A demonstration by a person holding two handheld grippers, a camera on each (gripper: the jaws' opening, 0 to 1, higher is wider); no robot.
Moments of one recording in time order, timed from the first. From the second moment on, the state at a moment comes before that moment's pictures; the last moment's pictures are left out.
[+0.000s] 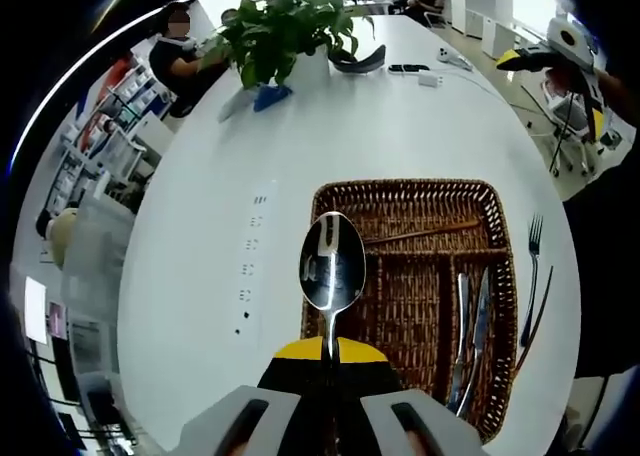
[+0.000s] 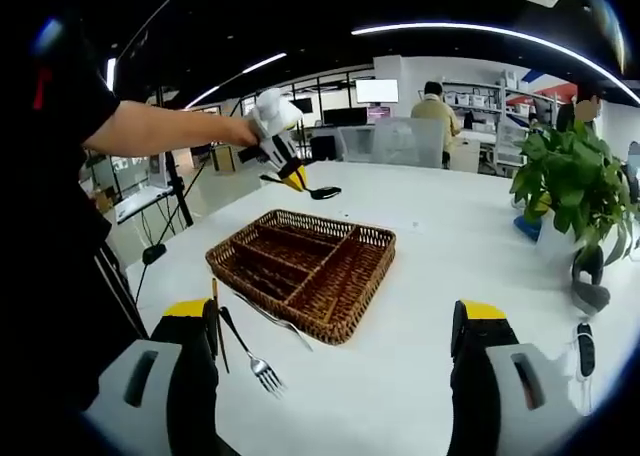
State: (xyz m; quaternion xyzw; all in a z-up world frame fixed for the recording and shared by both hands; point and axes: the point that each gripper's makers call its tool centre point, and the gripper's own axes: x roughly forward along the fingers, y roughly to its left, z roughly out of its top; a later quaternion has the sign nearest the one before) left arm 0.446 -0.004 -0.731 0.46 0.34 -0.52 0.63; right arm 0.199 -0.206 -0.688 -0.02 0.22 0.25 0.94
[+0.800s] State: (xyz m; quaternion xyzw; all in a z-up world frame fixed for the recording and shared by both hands) left arm 0.453 0.003 -0.781 0.45 0.36 -0.52 0.63; right arm 0.204 -0.219 -0.682 -0.03 0.23 0.24 0.94
